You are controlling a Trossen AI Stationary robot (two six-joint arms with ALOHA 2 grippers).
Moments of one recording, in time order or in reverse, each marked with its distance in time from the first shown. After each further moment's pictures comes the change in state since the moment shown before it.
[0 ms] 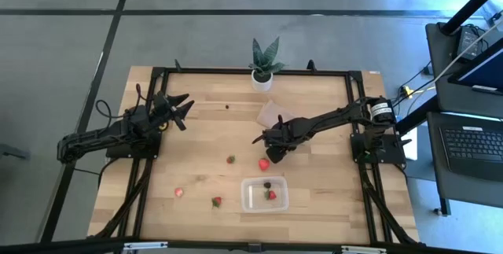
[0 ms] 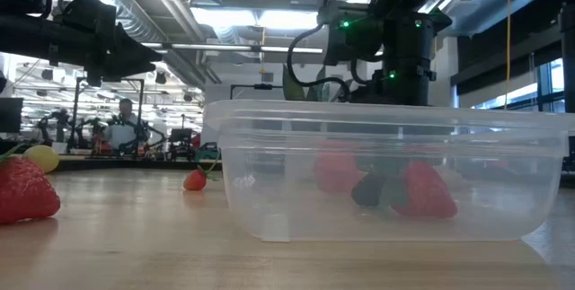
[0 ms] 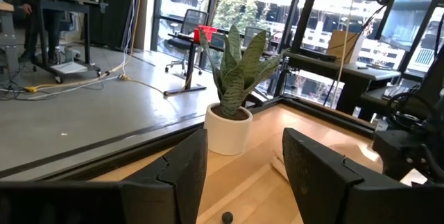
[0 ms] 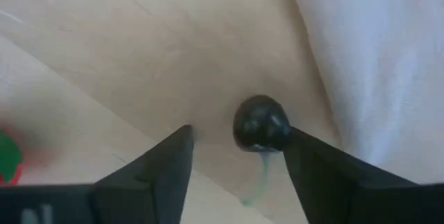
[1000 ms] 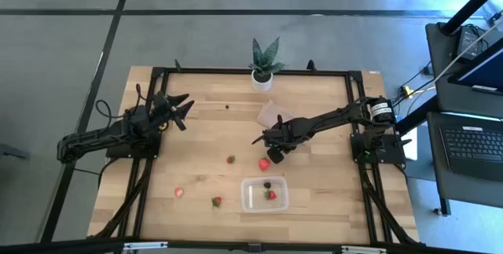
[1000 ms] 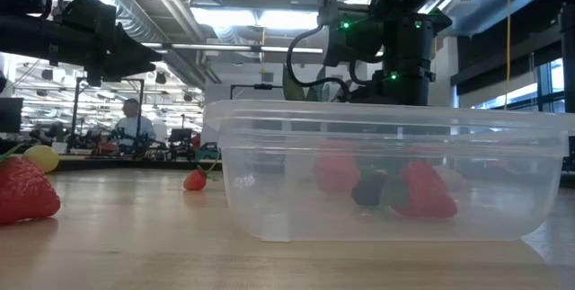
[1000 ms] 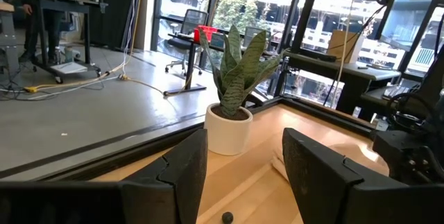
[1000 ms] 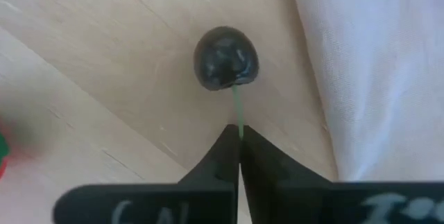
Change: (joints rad) left arm 0.000 0.000 0.000 0.000 0.000 0.000; right arm -0.001 0.001 -0.002 -0.002 0.011 -0.069
